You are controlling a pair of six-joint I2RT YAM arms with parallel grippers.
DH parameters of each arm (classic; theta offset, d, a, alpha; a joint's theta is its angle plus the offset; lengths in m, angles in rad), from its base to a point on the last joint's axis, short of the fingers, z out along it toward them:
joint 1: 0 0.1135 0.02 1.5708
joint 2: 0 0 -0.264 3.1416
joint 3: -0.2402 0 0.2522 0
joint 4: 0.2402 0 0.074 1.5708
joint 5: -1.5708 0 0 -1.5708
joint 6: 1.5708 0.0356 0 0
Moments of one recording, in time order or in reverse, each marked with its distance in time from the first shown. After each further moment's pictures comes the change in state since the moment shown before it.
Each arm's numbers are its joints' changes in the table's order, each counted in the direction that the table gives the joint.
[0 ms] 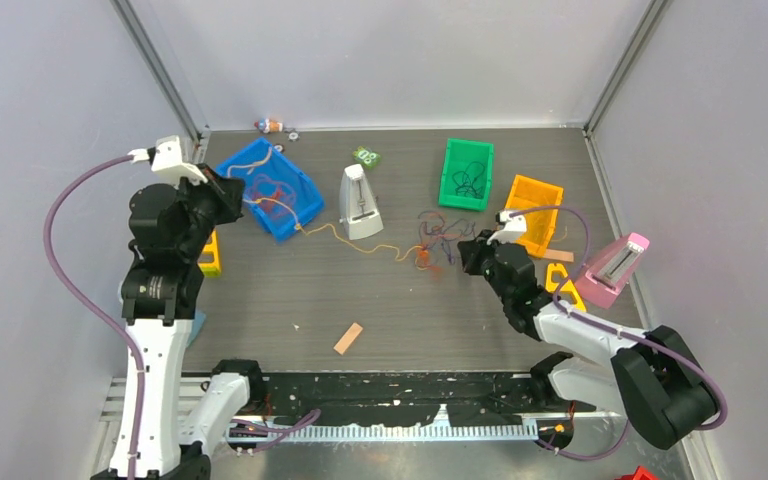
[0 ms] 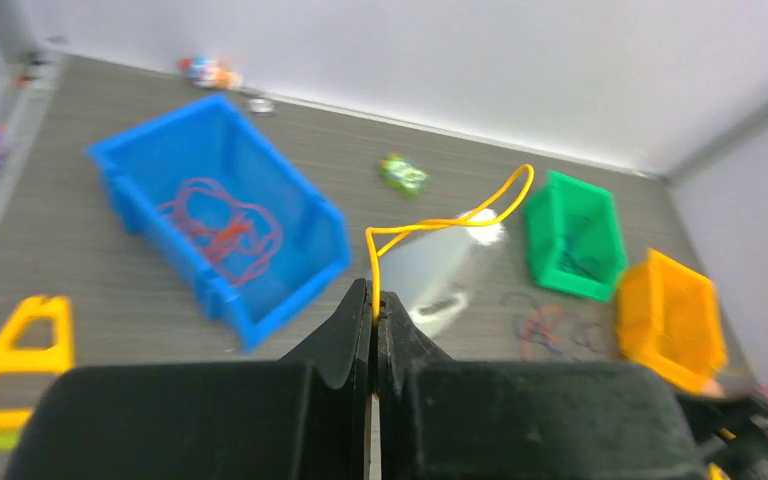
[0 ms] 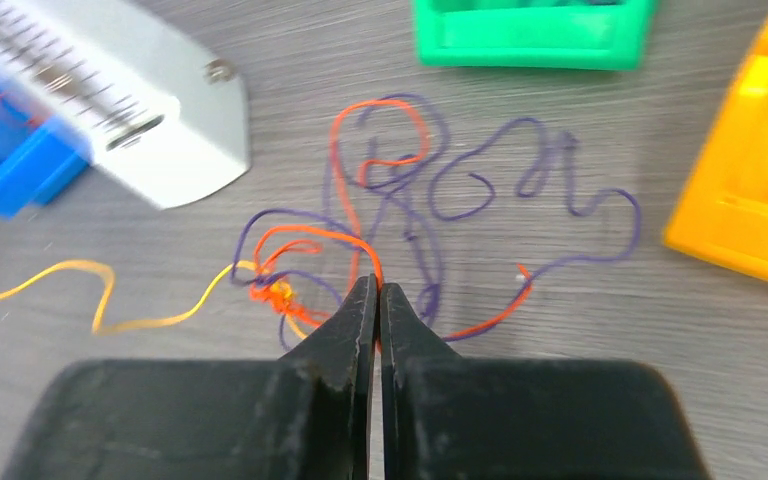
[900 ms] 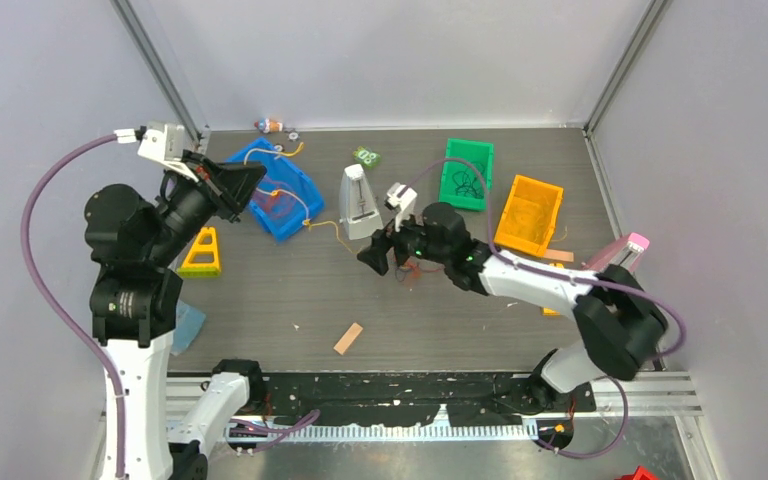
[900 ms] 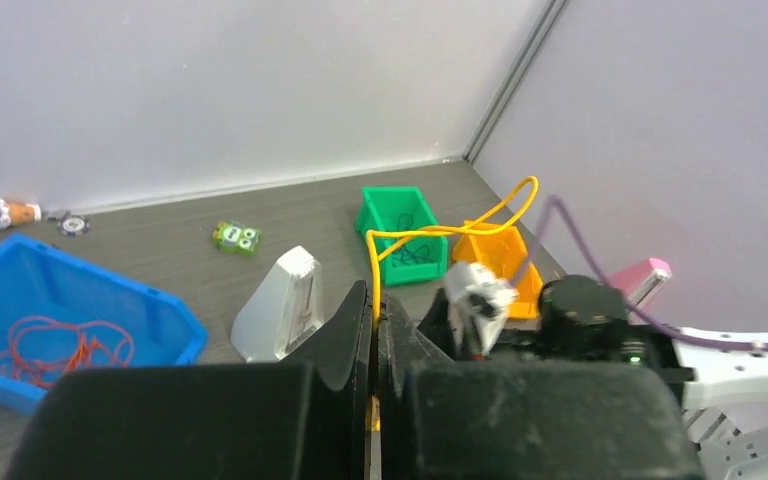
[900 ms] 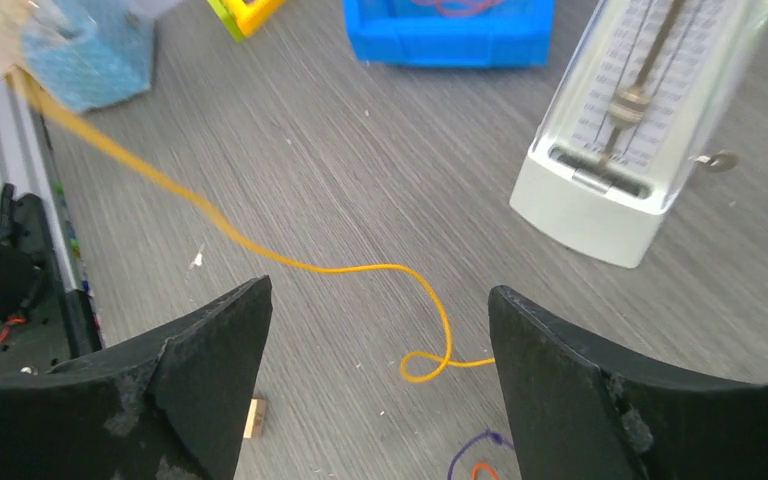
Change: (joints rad) left arm -0.031 -0.017 -0.220 -0.001 -0.456 -0.014; right arm 0.275 -0.311 -0.492 0.131 0.523 -0.347
